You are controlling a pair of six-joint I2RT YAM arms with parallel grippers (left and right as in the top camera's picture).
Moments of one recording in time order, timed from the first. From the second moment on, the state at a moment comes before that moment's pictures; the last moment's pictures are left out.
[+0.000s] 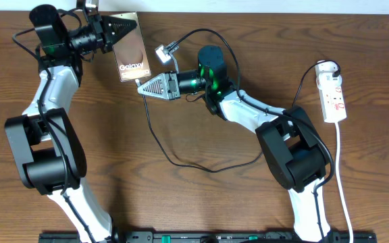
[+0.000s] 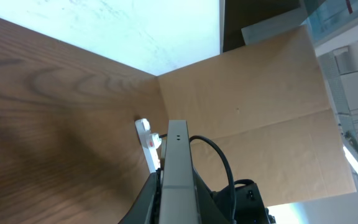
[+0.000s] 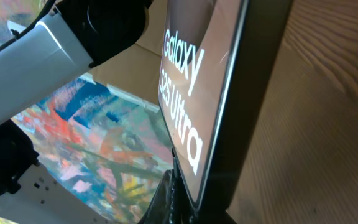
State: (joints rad) left arm 0.21 2.04 1.48 0.45 1.38 -1.09; right arm 0.57 2.21 1.44 0.75 -1.17 1.03
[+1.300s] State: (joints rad) left arm 0.21 2.04 1.48 0.46 1.33 -1.08; right arm 0.58 2.21 1.43 0.79 -1.06 1.17
